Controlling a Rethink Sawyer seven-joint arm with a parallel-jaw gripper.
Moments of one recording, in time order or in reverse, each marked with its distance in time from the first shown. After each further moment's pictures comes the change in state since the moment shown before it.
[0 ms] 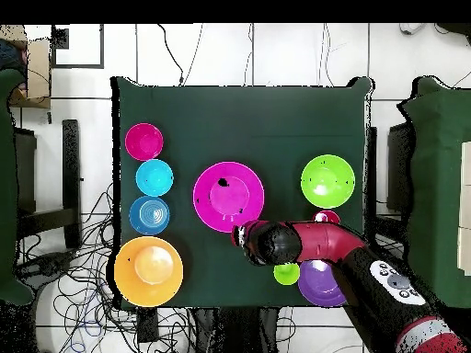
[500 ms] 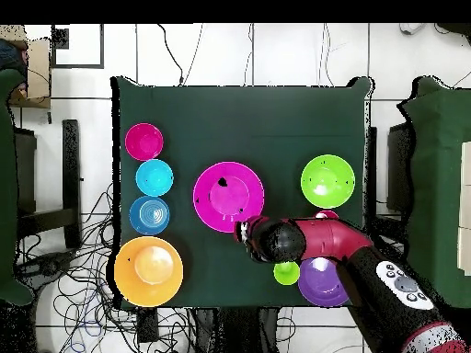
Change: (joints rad) arm -0.017 -0.039 0.032 0.001 0.000 0.013 0.000
